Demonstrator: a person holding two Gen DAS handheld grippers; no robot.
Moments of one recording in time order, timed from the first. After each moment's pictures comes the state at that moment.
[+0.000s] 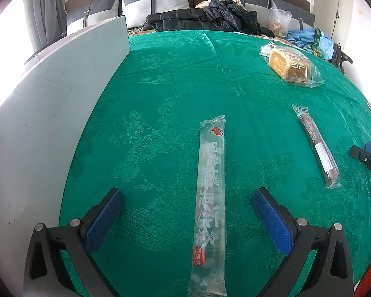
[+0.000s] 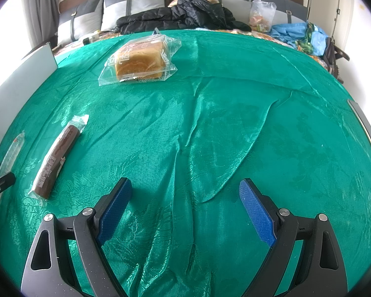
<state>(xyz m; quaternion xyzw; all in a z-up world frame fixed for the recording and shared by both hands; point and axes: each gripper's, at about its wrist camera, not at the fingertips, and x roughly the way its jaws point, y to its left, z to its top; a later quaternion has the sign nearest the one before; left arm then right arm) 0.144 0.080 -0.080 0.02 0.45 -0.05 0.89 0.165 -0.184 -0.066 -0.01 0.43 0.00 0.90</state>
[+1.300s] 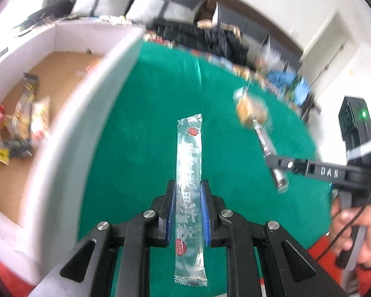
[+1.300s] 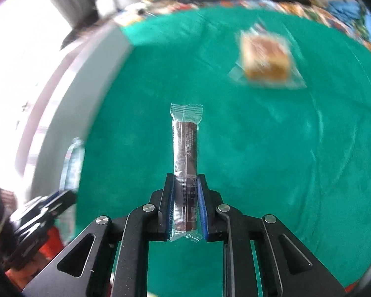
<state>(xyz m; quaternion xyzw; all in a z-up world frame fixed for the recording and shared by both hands) 0.090 0.151 0.022 -0.17 0.43 -0.12 0.88 0.192 -0.046 0.026 0.06 0.53 0.17 0.83</state>
